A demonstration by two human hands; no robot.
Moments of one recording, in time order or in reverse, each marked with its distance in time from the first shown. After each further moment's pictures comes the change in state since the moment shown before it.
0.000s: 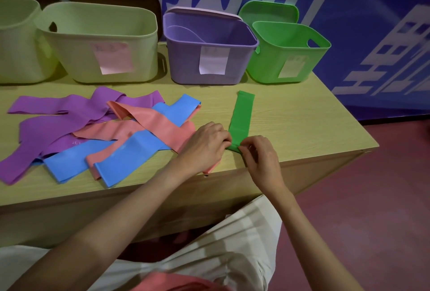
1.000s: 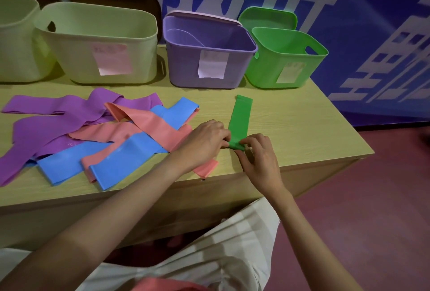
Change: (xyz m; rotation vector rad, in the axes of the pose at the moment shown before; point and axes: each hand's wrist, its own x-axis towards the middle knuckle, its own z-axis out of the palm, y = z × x) left_hand 0.019 -0.012 0.001 0.047 -0.055 0.049; right_hand 0.008 0.012 0.001 -0.161 -0.005 -0.100
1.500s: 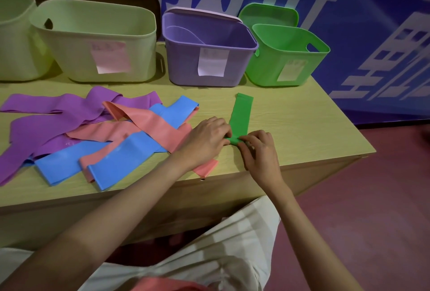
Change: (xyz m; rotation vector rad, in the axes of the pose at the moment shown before) left_hand 0.003 0.002 0.004 -0.033 0.053 0.002; right_hand 0.008 0.003 0.003 -0.013 0.015 0.093
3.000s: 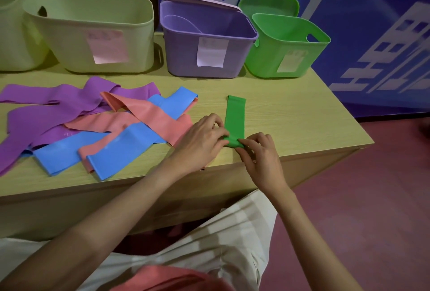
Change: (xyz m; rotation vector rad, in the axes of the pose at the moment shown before) left_hand -0.032 0.010 -0.003 0.007 0.071 0.006; right_hand -0.025 -0.010 -0.014 -0.007 -0.056 -0.052
